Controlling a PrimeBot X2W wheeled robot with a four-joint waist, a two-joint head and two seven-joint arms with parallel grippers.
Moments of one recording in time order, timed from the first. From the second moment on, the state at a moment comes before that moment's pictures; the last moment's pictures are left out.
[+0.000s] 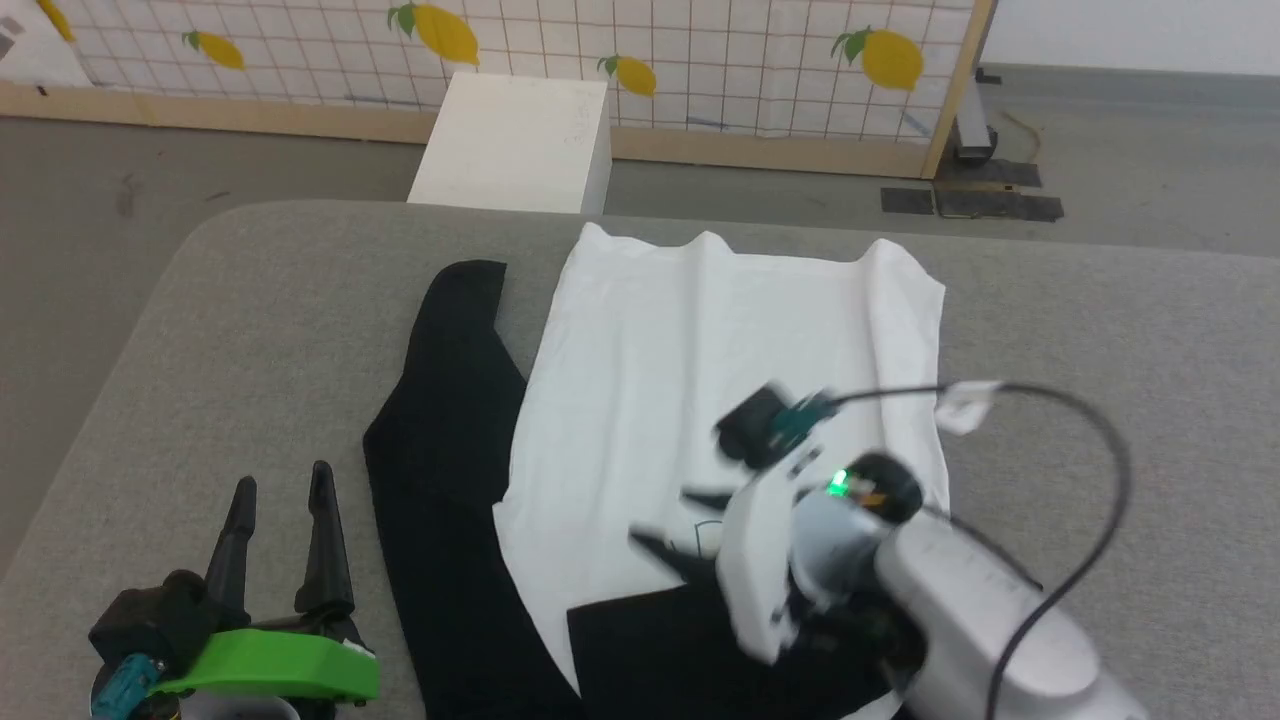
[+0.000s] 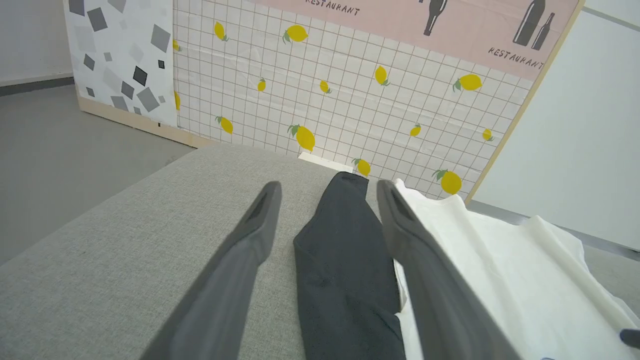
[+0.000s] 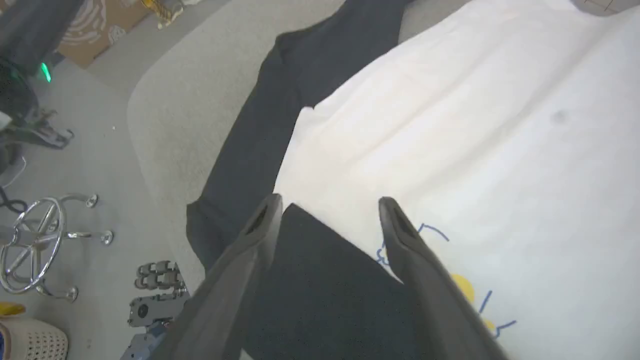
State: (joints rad) left arm 0.05 0.09 0.09 0.03 -0.35 -0.10 -0.24; right arm -0.47 -0.14 0.69 0.31 0.63 0.13 0.56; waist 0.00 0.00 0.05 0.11
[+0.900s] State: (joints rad) left arm -0.17 0.18 0.06 0.13 -0.42 -0.11 -0.10; right arm -0.19 -0.08 -0.26 -0.06 0.38 0.13 0.35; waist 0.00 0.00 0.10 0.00
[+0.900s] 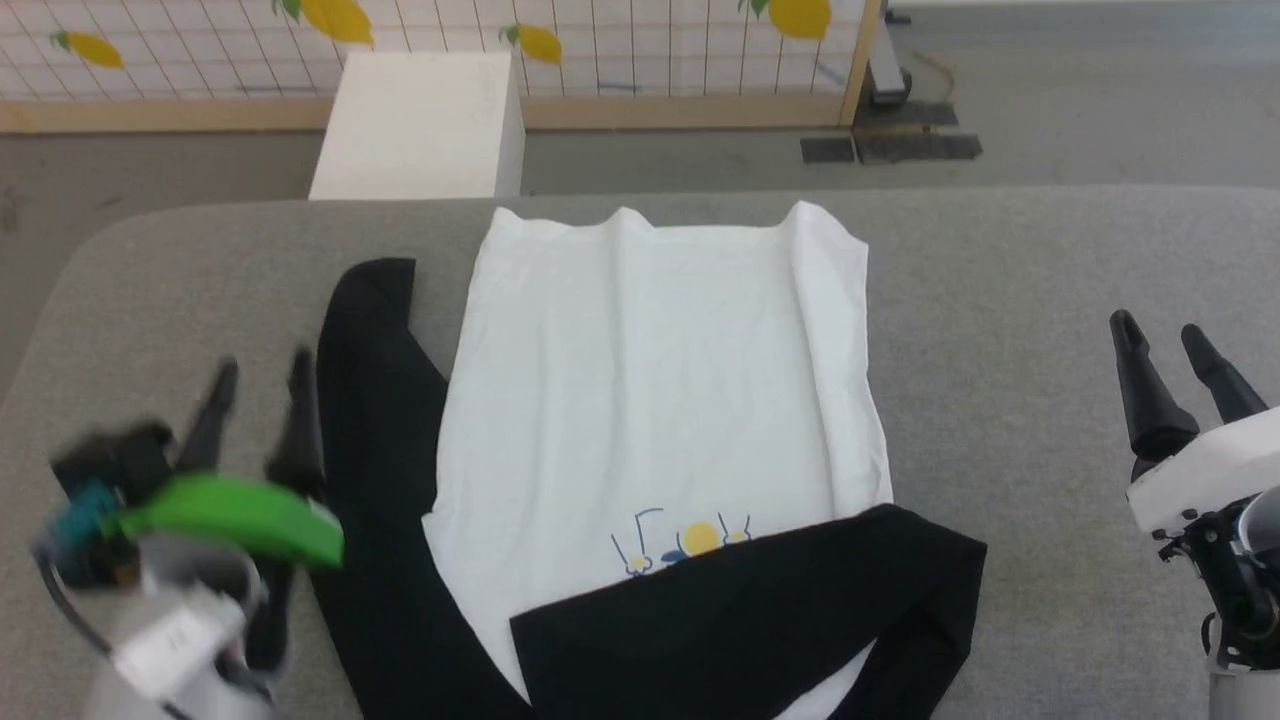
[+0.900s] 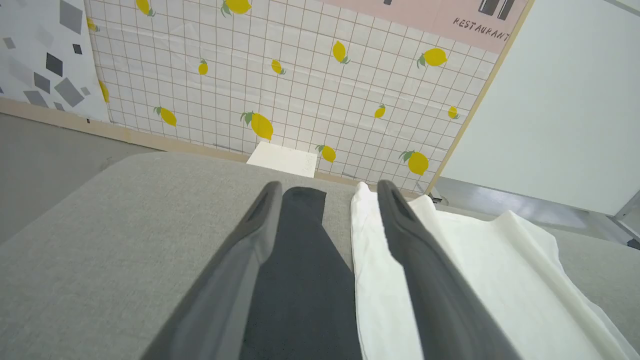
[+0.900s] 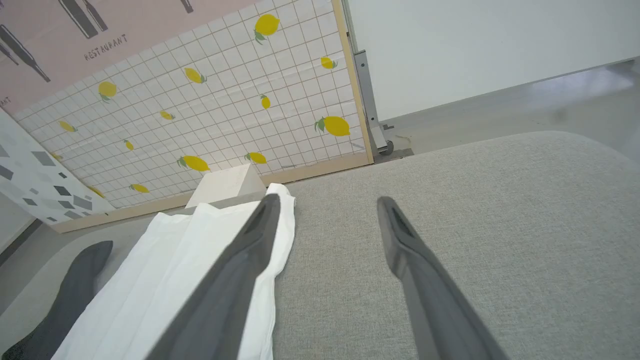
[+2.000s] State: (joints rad) left arm -1.00 0.58 -0.18 0.52 -0.50 -0.11 0.96; right arm -0.28 -0.05 -0.24 -0.26 0.38 0.13 0.40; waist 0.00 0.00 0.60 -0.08
